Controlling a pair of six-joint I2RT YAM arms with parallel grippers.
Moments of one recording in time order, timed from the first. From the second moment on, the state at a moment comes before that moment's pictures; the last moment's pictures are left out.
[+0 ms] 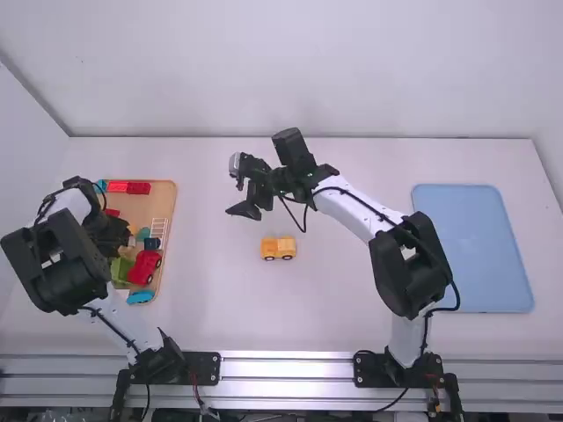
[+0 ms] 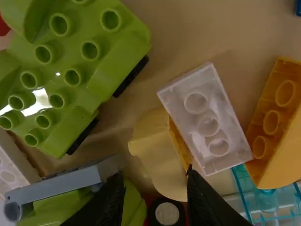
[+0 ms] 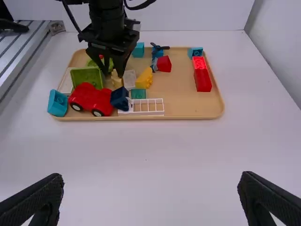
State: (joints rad) left arm 0.62 1.92 1.28 -0.93 -0.06 -0.66; right arm 0.59 1.96 1.48 -0.20 -0.86 -0.59
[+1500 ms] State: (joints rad) left arm 0.62 1.91 1.12 -0.70 -0.04 -0.62; right arm 0.59 1.96 1.47 -0.20 -0.82 -0.59
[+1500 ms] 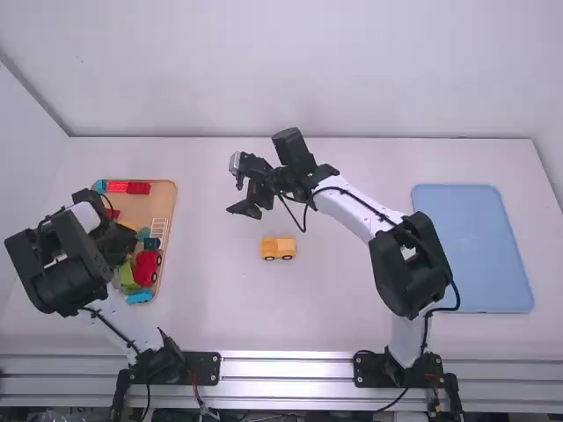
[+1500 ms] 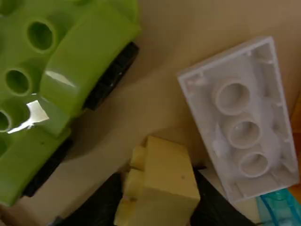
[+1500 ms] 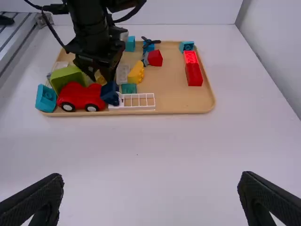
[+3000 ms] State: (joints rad) left arm 0.61 1.87 1.40 -0.82 0.28 -0.29; right arm 0.53 1.96 1.48 -0.11 -0.82 -0.39
